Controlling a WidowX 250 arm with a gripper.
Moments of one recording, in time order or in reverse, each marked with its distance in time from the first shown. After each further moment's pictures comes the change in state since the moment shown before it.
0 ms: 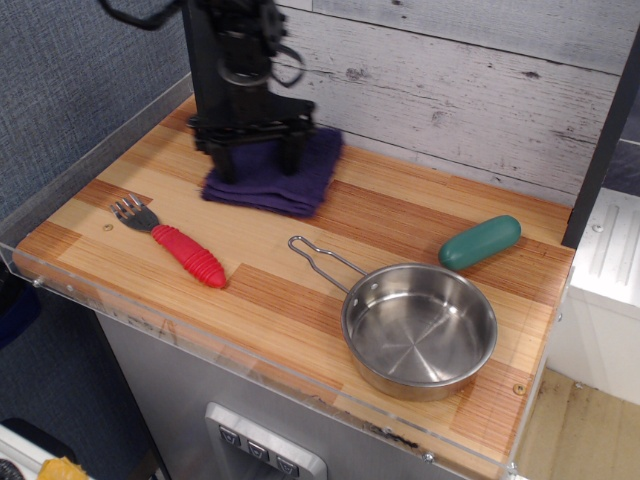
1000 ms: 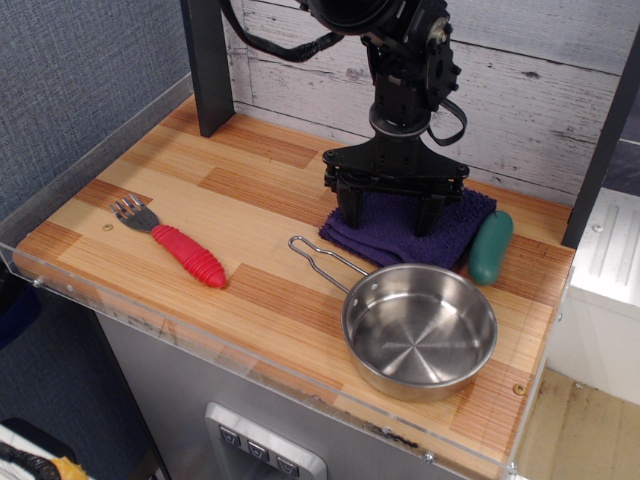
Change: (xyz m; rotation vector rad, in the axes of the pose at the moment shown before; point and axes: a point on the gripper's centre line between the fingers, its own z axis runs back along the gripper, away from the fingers) arm -0.078 -0.086 0.014 -0.038 0.024 -0.345
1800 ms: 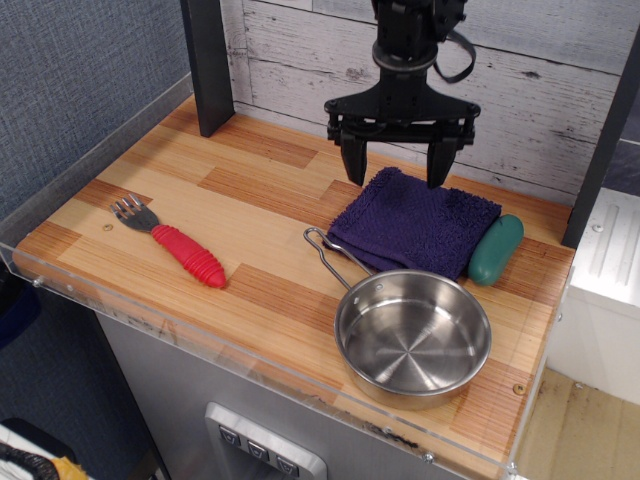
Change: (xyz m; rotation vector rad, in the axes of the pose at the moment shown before) arm 0.027 0.003 0.045 -0.026 -0.050 0.083
